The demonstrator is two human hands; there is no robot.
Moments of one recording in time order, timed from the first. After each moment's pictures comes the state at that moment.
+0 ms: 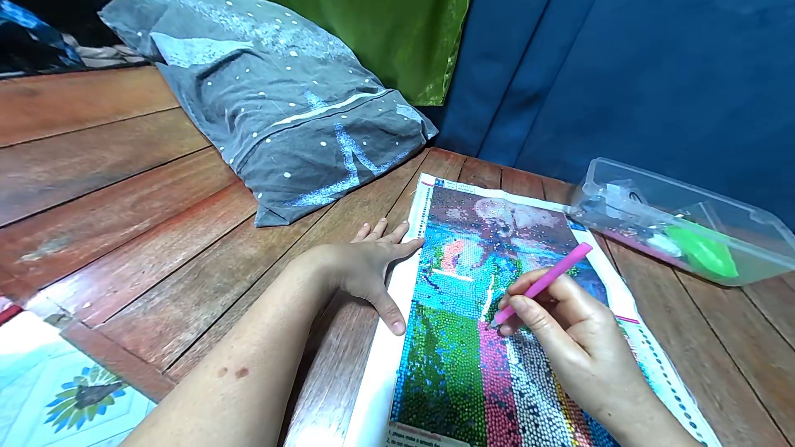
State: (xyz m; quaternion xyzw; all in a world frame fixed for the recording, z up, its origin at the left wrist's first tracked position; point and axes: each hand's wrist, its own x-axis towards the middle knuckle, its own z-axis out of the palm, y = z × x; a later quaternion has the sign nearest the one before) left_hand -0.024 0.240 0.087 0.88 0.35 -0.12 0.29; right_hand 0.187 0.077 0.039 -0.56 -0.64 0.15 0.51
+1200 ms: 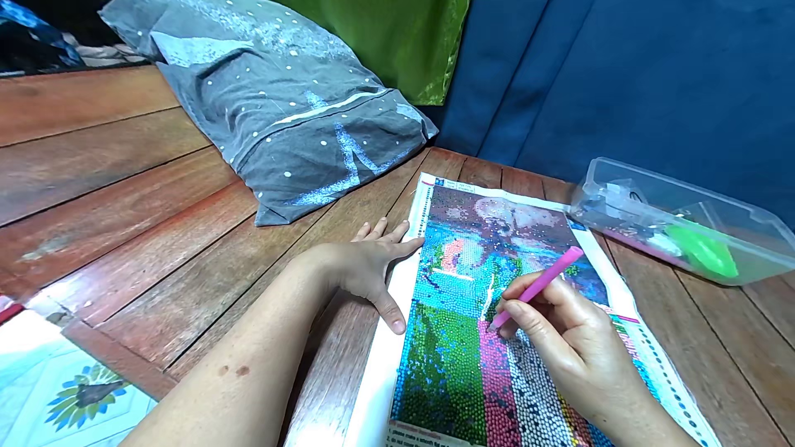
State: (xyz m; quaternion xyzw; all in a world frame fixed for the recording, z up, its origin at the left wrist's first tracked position) left_hand -0.025 0.240 0.088 0.88 0.35 -0.13 0.29; right_hand 0.188 0.078 0.037 -0.55 -0.67 0.10 0.48
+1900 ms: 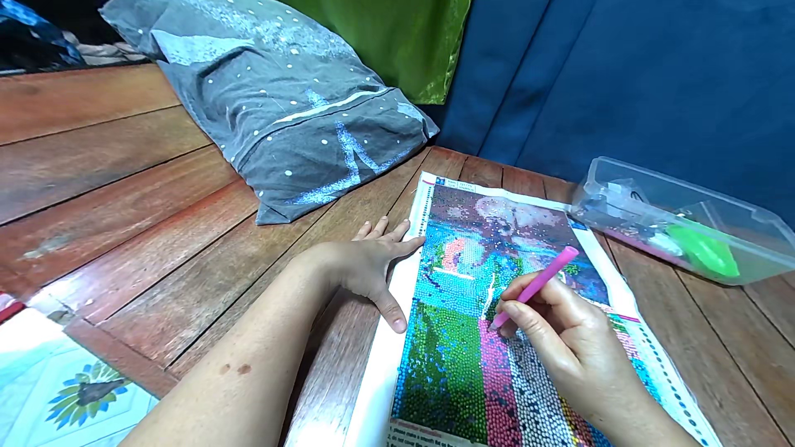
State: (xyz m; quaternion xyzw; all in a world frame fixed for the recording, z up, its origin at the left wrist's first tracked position) left_hand -0.024 0.240 0.088 0.88 0.35 -0.12 0.29; right_hand 0.188 0.079 0.036 -0.56 -0.68 0.08 0.47
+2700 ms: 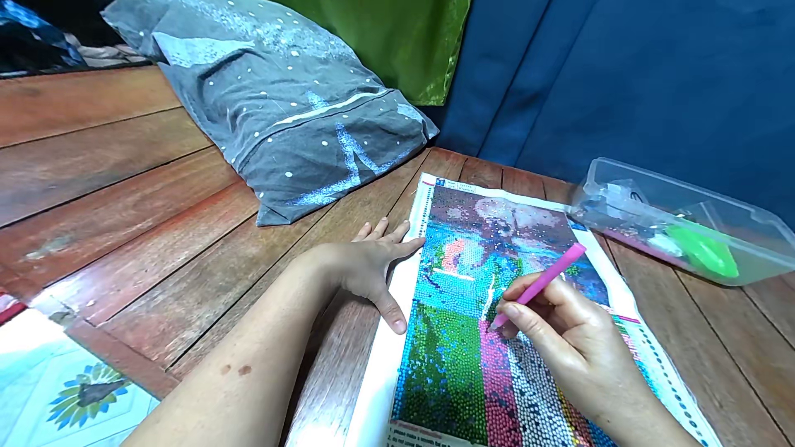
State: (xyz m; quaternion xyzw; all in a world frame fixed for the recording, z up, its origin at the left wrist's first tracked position) left_hand -0.024 0.241 0.086 0.88 0.35 -0.13 0.29; right_hand 0.189 0.077 0.037 -0.56 -0.66 0.12 0.48
